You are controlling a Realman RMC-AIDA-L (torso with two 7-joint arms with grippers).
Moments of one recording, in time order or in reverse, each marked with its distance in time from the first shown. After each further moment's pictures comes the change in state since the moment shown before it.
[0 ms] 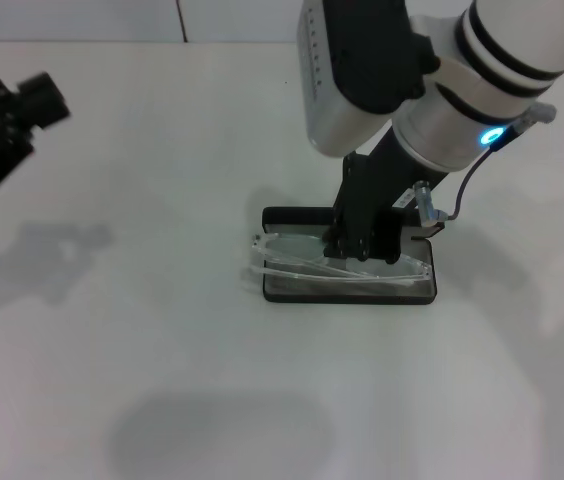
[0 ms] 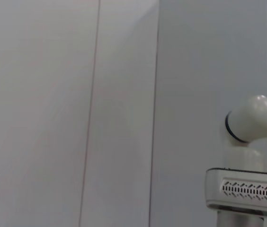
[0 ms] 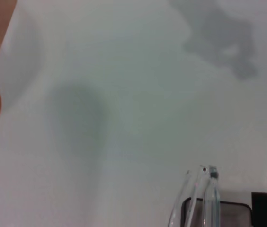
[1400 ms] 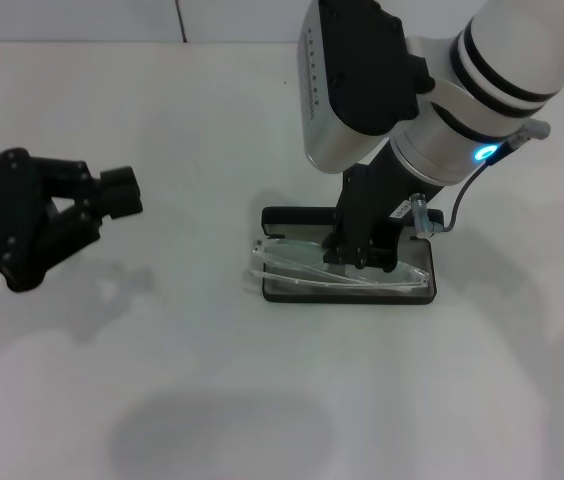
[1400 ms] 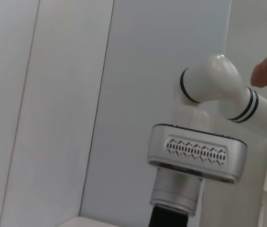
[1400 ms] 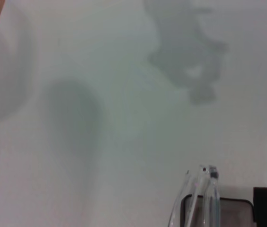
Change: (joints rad) left arm -0.061 -0.003 0.005 -0.012 0.200 0.083 -0.079; right arm -0.026 0.000 -0.044 0.004 -0.002 0.052 0.019
